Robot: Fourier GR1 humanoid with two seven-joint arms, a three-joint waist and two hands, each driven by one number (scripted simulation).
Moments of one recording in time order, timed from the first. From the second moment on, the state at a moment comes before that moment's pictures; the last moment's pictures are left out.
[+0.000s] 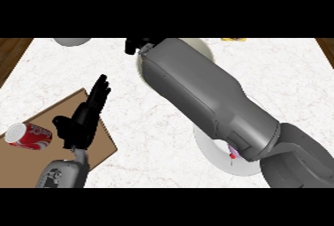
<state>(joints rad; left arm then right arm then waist) -0.16 0.08 -0.08 -1.53 -0.03 0.08 0.08 -1.49 -0.02 0.64 -0.59 0.53 -0.52 0.90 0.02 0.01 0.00</state>
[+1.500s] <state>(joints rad) -0.15 0.08 -0.05 -1.52 -0.03 0.07 0.07 -1.19 -0.05 0.21 -0.54 0.28 -0.64 0.17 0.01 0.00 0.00</state>
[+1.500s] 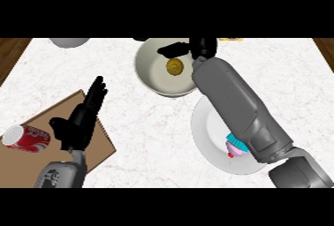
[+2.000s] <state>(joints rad) -0.15 0.07 -0.05 -1.52 -0.04 0.08 0.08 -1.02 -0.10 0.13 -0.86 0.19 -0.57 0.23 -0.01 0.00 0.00</state>
